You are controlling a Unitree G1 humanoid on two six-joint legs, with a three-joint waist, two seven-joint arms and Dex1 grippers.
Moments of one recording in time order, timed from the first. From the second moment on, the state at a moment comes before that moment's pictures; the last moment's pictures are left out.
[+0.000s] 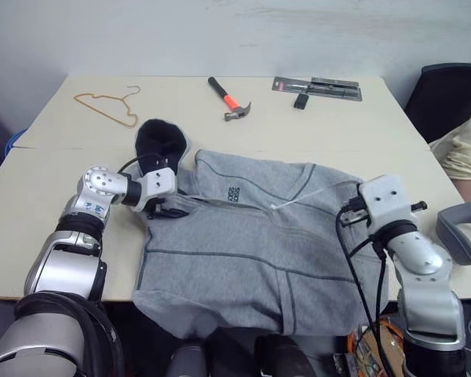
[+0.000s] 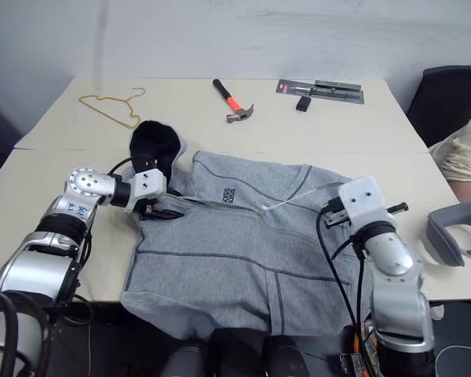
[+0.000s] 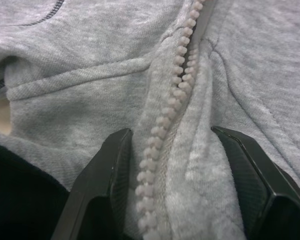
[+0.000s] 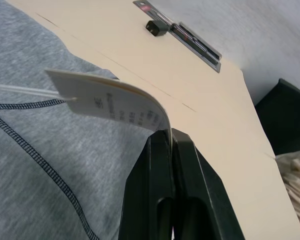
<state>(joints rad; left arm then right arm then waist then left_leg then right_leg) -1.01 0.61 -0.22 1.16 0.13 -0.42 -1.17 -0.13 -0.38 -0.21 -0.62 -0.21 0.74 0.36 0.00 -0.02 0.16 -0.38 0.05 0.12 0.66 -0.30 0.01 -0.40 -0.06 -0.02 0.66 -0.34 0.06</state>
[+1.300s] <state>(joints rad) -0.95 0.67 -0.09 1.08 0.01 -0.14 -1.31 -0.16 -0.93 -0.44 -0.19 0.28 0.51 0.84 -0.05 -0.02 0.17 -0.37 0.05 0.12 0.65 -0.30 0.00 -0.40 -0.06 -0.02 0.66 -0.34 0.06</state>
